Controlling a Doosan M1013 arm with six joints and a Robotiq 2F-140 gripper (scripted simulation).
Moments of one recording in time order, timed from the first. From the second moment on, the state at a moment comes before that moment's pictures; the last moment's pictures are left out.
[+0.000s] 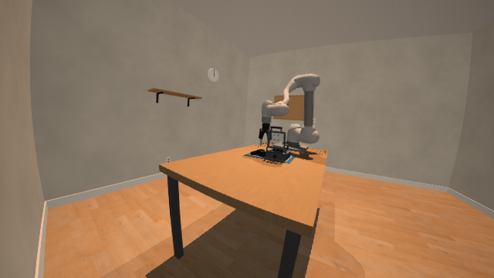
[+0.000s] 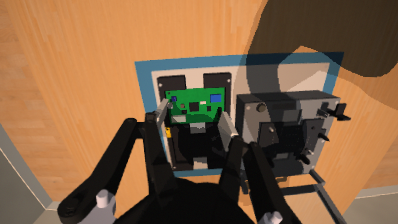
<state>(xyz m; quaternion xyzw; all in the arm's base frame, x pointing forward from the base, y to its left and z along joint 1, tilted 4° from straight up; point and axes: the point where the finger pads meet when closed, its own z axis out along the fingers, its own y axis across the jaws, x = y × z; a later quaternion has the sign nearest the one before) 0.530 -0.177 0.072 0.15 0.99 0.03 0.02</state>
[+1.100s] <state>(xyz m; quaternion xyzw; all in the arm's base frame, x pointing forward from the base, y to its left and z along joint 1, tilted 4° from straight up) 0.538 -0.174 0.073 0.13 0.99 0.03 0.02</state>
